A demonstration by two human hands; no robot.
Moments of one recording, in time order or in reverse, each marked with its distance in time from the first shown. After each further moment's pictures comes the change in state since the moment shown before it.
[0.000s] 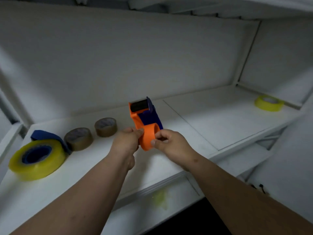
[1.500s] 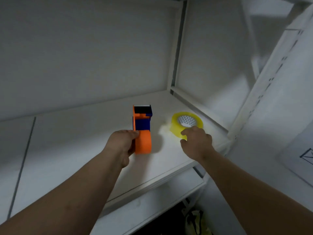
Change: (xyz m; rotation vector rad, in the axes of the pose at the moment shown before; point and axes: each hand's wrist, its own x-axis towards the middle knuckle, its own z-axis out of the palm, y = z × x) left_hand 0.150 -0.032 0.597 -0.093 -0.040 -0.241; right_hand 0.136 0.361 -0.577 -0.941 0.241 0.242
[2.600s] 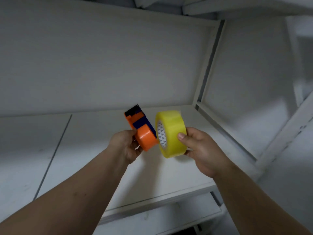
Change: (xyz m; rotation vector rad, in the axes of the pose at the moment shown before) left_hand -0.002 0.035 -0.018 -0.378 0.131 -0.068; right_hand -0.006 -0.064 -0.064 1.308 -0.432 -0.130
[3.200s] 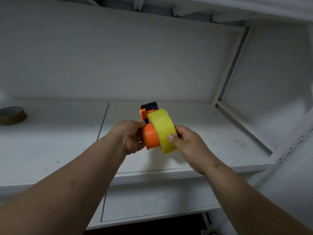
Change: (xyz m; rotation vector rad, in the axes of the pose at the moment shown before) left_hand -0.098 0.018 -0.098 0.129 -0.021 -0.016; right_hand -0.073 -0.002 0.111 -0.367 -0.094 -0.223
